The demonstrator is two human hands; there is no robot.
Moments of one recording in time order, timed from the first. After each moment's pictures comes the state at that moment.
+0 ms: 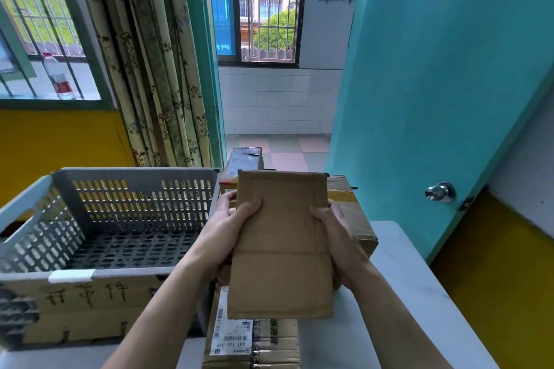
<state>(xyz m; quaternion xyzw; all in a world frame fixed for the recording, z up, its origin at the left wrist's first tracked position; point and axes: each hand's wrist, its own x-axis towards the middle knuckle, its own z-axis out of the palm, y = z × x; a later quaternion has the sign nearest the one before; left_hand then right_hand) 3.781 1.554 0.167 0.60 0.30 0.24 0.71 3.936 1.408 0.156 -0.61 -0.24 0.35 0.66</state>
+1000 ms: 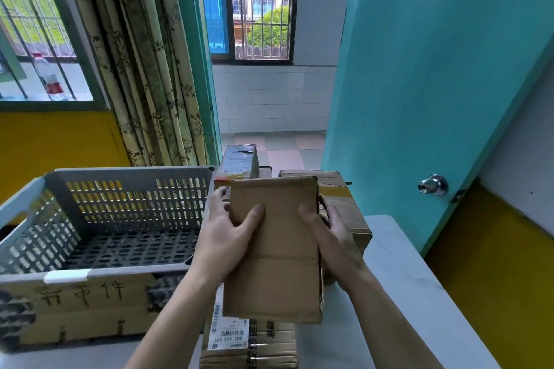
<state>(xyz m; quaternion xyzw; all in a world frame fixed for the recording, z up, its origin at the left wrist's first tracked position) 3.778 1.529 0.165 0.72 0.38 0.31 0.48 3.925 1.395 0.152 -0.67 -0.27 0.28 0.63</state>
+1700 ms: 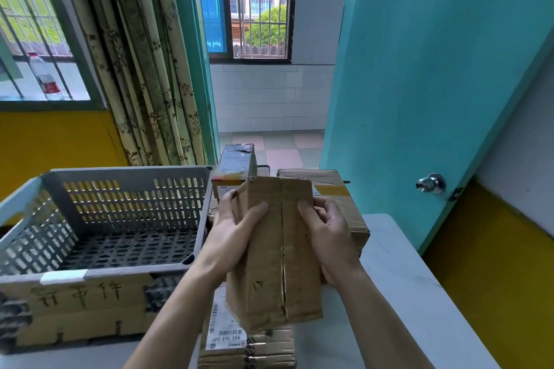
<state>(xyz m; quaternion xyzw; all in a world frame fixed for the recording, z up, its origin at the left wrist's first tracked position) 3.779 1.527 0.170 0.68 0.34 0.24 0.61 3.916 1.403 0.162 -0.65 -0.22 0.26 0.68</state>
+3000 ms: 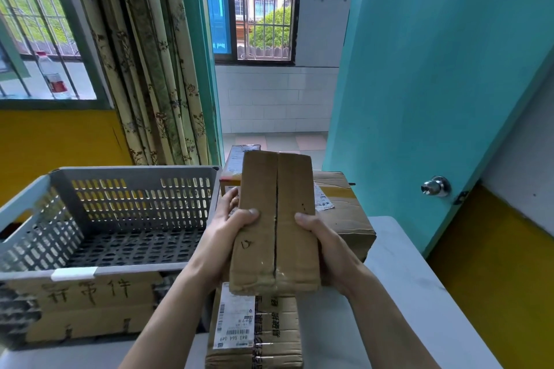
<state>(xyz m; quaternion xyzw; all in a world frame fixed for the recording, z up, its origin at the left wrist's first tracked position) 3.763 1.550 0.151 0.59 0.24 0.26 0.73 3.919 1.406 0.145 -0.54 -0.27 0.47 0.64</state>
